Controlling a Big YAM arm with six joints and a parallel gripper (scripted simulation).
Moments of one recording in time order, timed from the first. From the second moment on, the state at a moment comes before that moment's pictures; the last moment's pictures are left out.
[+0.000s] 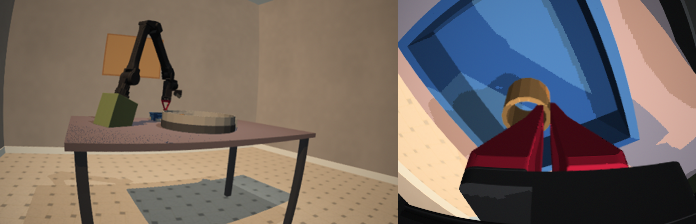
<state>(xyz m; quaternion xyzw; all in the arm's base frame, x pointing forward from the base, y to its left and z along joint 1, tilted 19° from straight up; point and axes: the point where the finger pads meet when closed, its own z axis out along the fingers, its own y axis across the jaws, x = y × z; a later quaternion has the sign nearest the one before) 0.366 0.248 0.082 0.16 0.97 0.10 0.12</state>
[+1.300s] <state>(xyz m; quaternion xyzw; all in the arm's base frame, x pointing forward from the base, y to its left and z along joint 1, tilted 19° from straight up) 0.377 0.255 0.057 0.16 0.97 0.11 0.13</state>
